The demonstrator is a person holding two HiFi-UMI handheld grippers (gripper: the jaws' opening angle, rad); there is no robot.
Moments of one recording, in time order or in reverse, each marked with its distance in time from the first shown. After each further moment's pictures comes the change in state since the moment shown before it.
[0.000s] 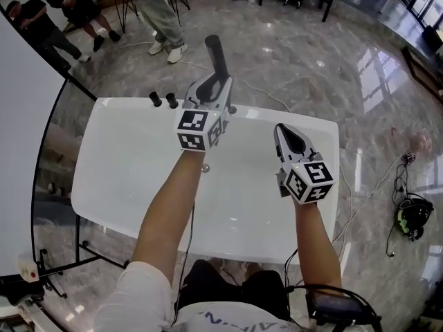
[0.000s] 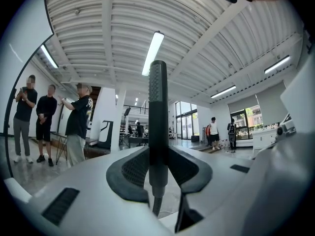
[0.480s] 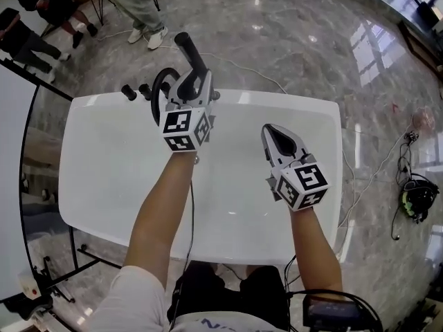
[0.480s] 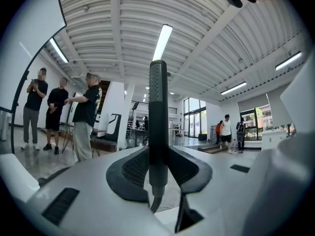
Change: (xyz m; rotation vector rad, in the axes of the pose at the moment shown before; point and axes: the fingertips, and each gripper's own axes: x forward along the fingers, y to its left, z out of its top) left arm 0.048 0.011 -0.126 -0.056 0.037 0.094; right arm 0.019 -0.047 -0.096 0.029 0.068 0.010
